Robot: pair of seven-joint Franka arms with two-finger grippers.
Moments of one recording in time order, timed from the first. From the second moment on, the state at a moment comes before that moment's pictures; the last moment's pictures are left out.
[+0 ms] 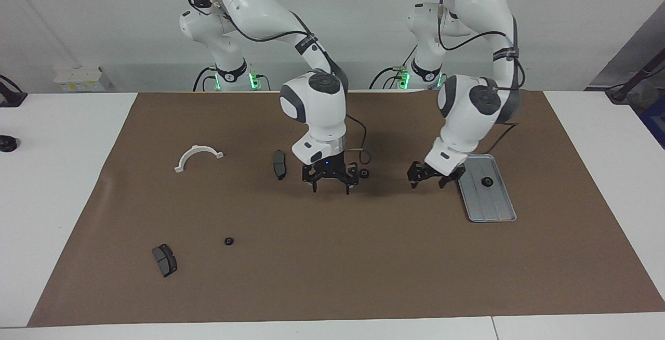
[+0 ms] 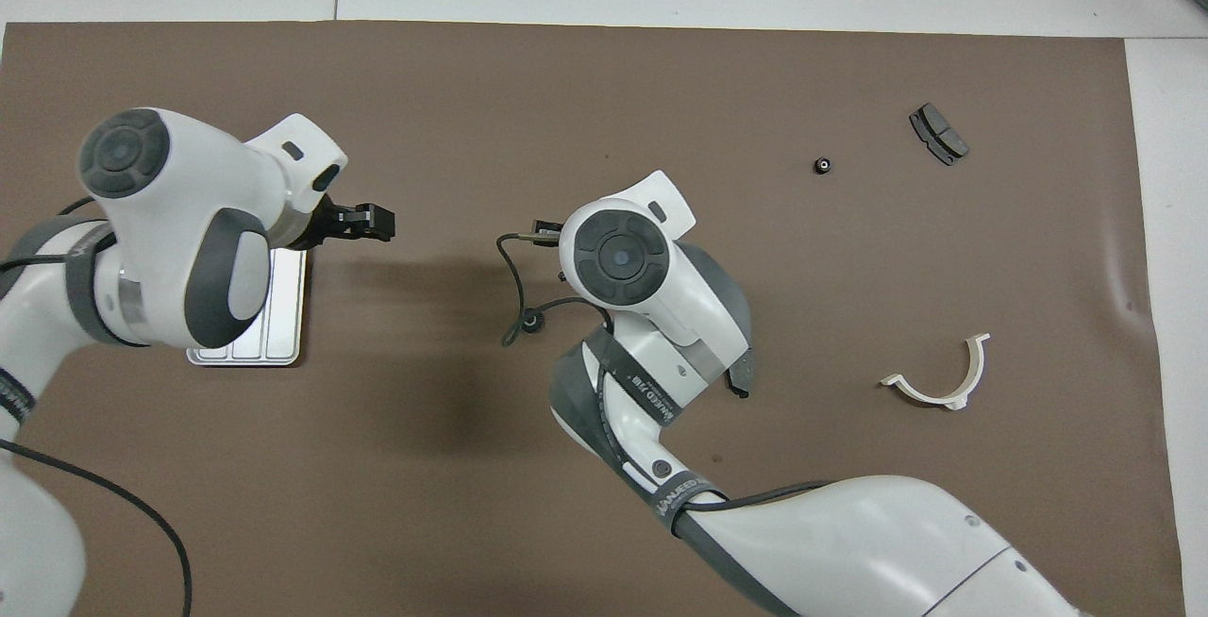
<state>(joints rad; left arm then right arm) -0.29 0.28 -0.09 -1.90 -0.09 2.25 -0.29 0.46 0.47 0.06 -1.65 -0.19 2.36 0.79</state>
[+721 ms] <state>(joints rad) -0.49 0.35 -0.09 -1.94 -0.02 2.34 -0.43 0.16 0.48 0.06 -1.69 -0.10 2.36 0.32</state>
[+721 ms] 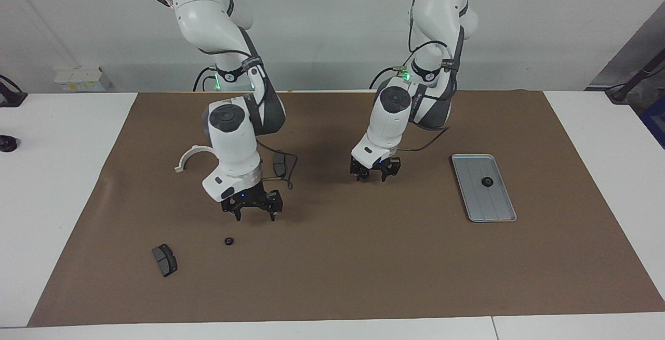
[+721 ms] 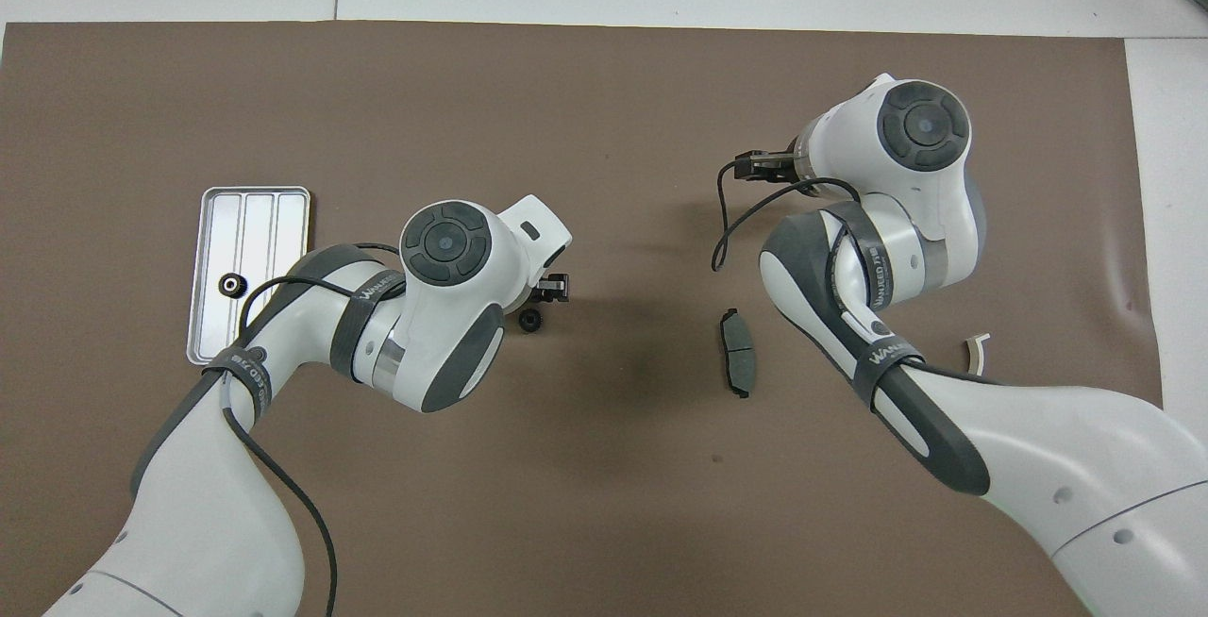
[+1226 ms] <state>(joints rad) -0.51 0.35 -0.09 -1.99 -0.02 2.38 -0.43 0.06 0.55 0.06 -1.69 -0.10 2.46 0.18</state>
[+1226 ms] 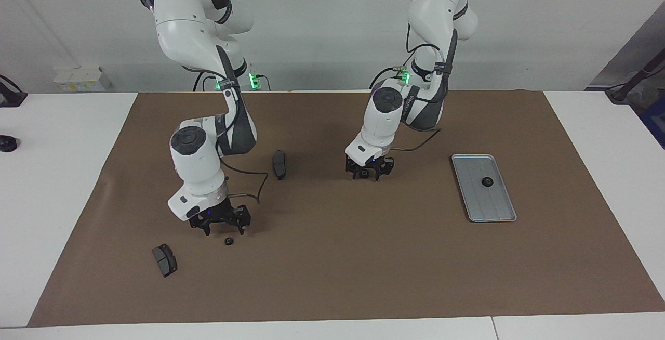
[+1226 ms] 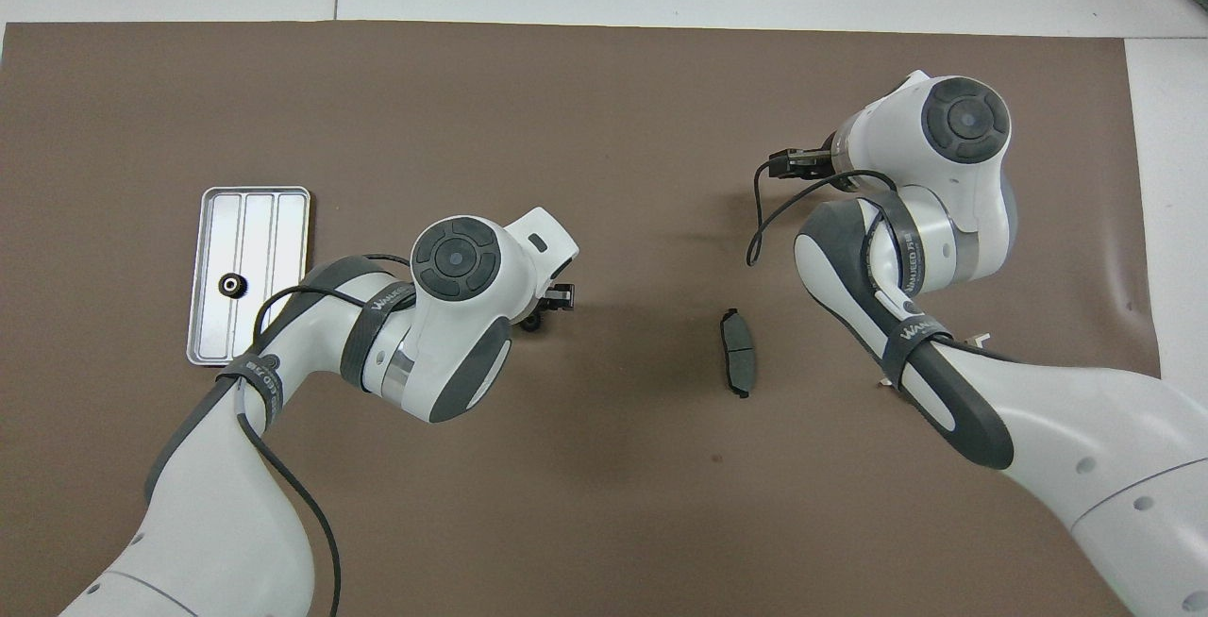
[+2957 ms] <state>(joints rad) -0.05 0.36 -0.06 -1.81 -0.01 2.18 -0.12 0.29 0.52 0.09 -1.66 -0.08 2.47 0.53</state>
